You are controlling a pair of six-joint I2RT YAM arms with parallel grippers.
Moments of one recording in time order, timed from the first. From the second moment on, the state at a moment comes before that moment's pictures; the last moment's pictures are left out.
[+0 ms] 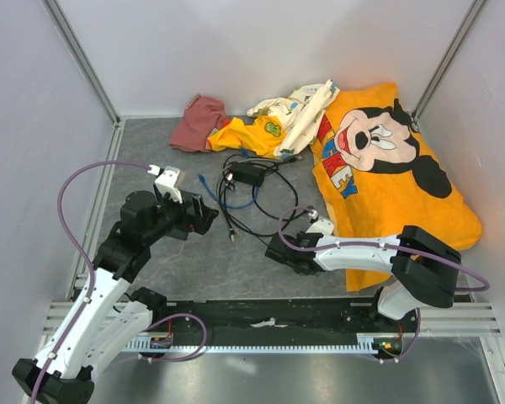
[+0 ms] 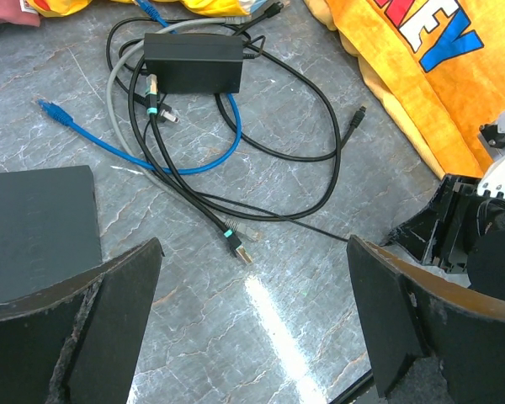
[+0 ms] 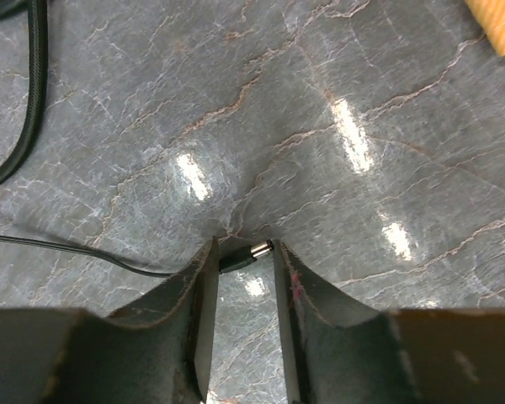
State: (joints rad) left arm -0.40 0.68 0.73 -0.41 0.19 -0.21; right arm 1.11 1.54 0.80 -0.70 0.60 1.60
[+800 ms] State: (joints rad) left arm -0.40 0.69 0.73 -0.41 0.18 -0.21; right arm 0.88 1.42 1.16 -0.47 0.83 0.87
